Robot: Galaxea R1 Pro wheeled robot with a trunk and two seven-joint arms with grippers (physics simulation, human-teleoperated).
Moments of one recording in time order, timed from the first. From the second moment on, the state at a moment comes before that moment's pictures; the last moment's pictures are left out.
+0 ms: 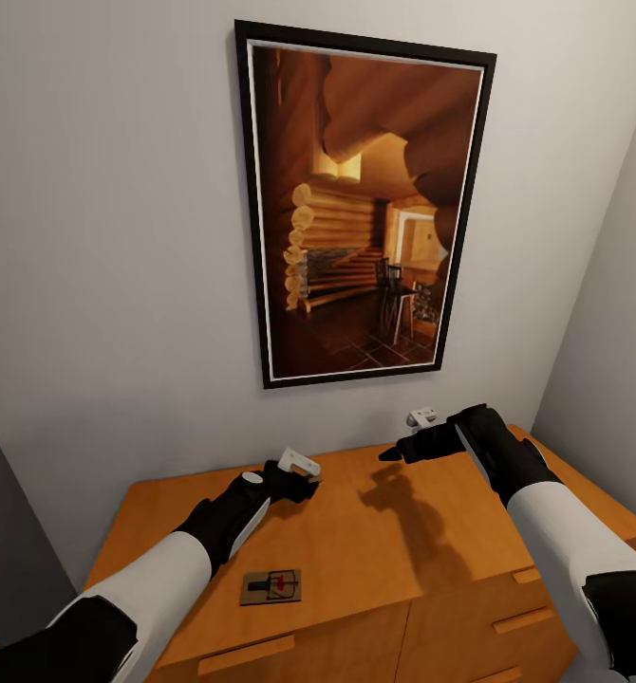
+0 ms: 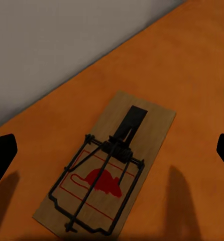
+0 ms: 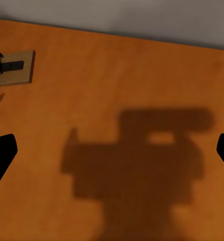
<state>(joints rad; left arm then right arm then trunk) -0.85 -0.14 -0.42 -0.45 0.03 0.24 -0.15 -0.96 -0.14 0.15 -0.70 0.19 0.82 0.80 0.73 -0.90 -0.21</state>
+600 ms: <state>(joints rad) -0.85 -0.14 -0.42 -0.45 0.02 0.24 -0.15 -0.96 -0.14 0.15 -0.70 0.19 0.81 0.80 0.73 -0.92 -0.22</state>
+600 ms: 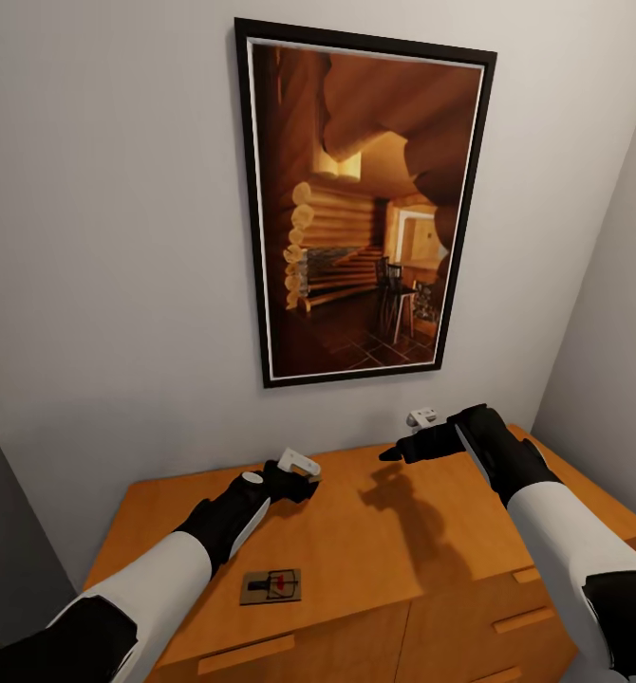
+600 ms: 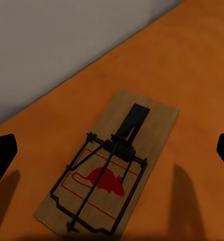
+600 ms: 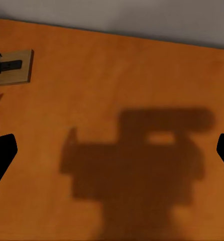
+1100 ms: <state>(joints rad) -0.85 -0.14 -0.42 -0.45 0.02 0.24 -0.15 -0.96 -0.14 0.15 -0.70 0.19 0.81 0.80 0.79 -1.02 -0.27</state>
